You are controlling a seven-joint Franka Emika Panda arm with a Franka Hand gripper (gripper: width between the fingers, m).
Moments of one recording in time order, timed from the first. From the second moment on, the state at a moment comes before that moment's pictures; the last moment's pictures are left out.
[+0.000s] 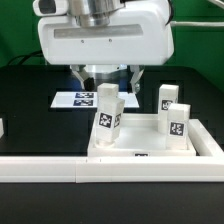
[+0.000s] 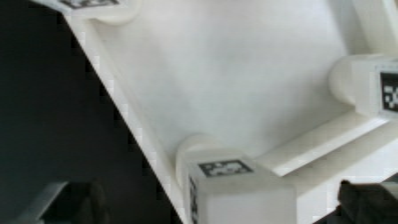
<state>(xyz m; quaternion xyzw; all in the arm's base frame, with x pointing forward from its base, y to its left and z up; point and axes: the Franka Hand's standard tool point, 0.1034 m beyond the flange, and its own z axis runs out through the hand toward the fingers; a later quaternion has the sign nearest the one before) 0.590 -0.009 0.101 -0.96 0.26 0.06 0.07</state>
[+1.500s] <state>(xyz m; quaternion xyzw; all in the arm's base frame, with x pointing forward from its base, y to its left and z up) 0.614 -0.010 0.074 -0.86 0.51 0.04 0.04</state>
